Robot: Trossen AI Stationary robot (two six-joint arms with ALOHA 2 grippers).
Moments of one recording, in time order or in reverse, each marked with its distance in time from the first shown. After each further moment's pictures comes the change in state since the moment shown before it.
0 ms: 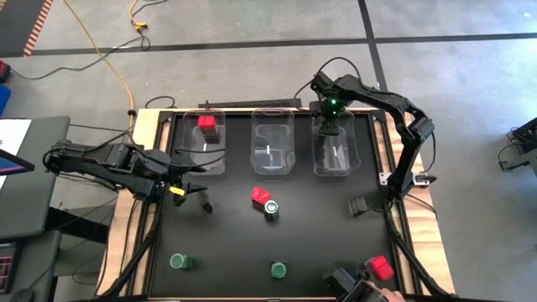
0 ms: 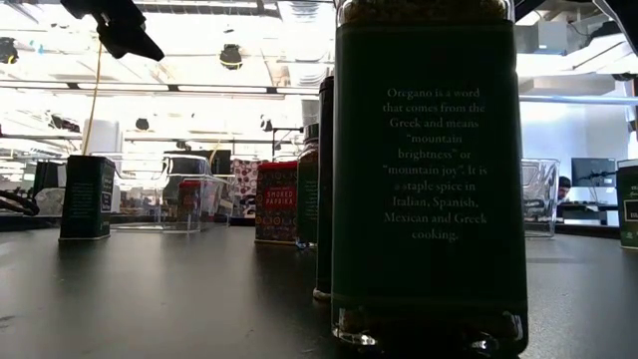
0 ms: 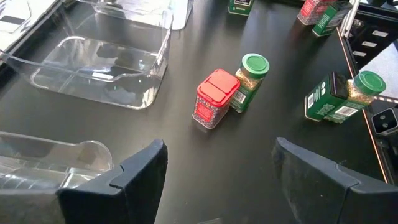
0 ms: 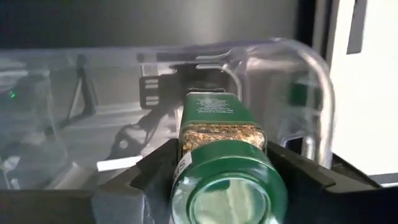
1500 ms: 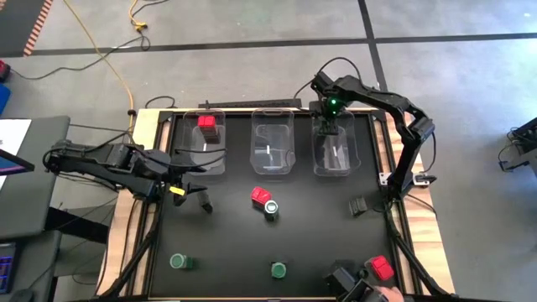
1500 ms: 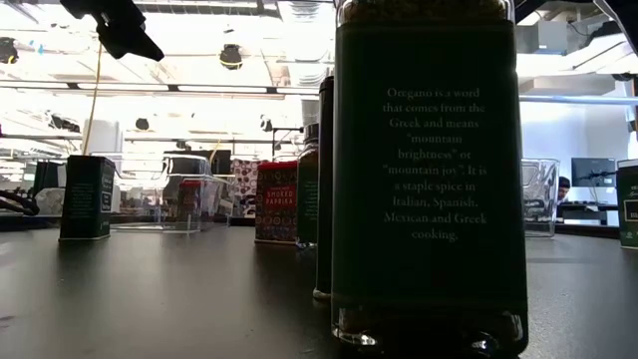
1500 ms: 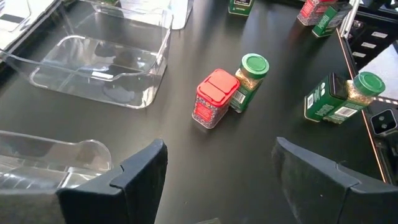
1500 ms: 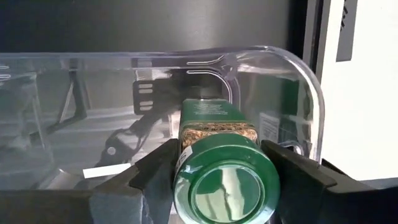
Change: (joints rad) left arm 0.000 0.000 0.000 0.000 0.001 -0.007; right arm -0.007 0.000 -0.021 0.046 0.000 -0.033
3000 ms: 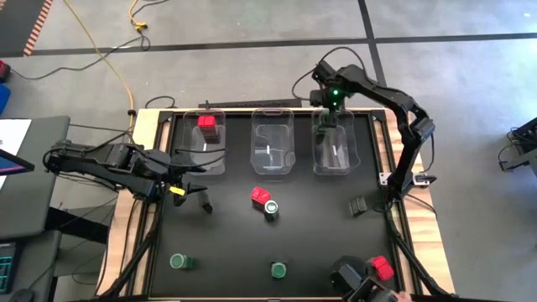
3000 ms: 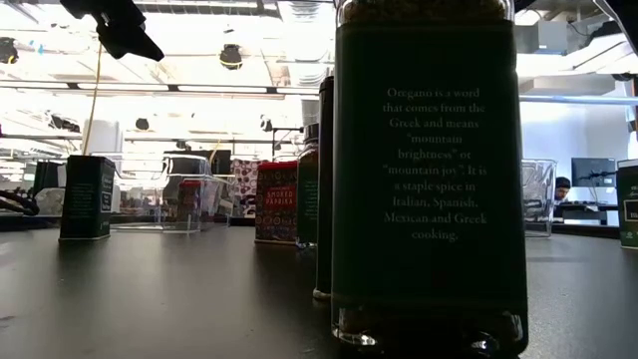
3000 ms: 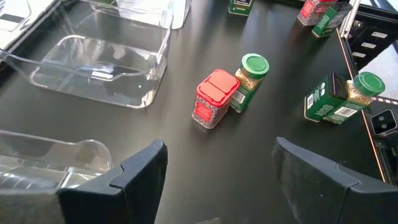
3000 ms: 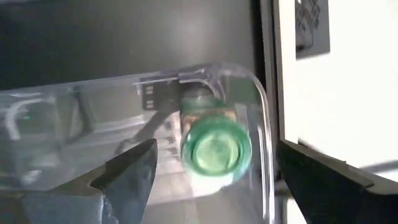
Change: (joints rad) left arm 0.000 0.000 0.000 0.000 0.000 -0.001; right arm -0.004 -0.002 0.189 -0.181 0.001 0.138
